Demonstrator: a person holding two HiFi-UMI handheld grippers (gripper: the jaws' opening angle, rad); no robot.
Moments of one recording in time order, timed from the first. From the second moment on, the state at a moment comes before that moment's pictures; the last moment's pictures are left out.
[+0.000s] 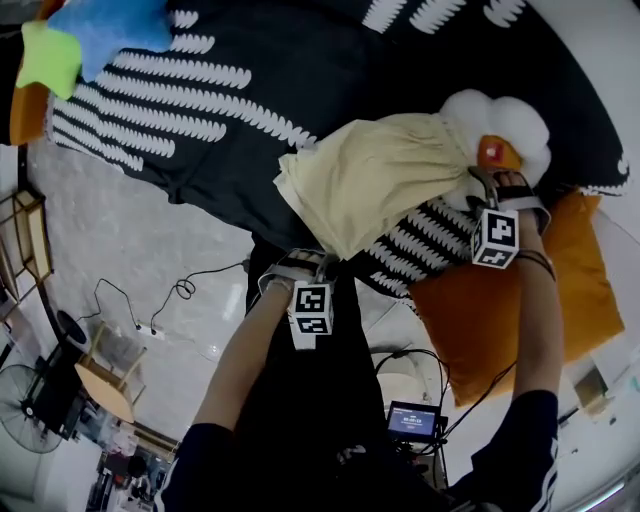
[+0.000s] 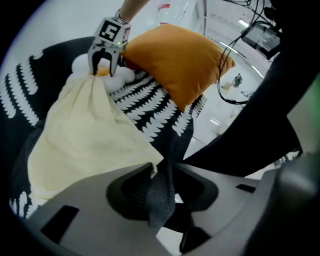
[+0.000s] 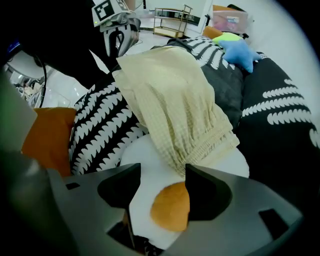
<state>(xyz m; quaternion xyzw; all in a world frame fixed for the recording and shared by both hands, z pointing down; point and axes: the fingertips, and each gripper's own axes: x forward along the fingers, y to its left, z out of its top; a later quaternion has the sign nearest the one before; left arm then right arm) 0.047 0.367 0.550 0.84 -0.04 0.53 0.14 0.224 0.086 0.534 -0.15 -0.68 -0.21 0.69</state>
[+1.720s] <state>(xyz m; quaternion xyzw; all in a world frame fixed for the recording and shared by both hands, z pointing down) 0.108 -0.018 0.508 0.86 -0.05 0.42 0.30 0.215 0.049 0.503 0.62 -0.62 0.43 0.19</state>
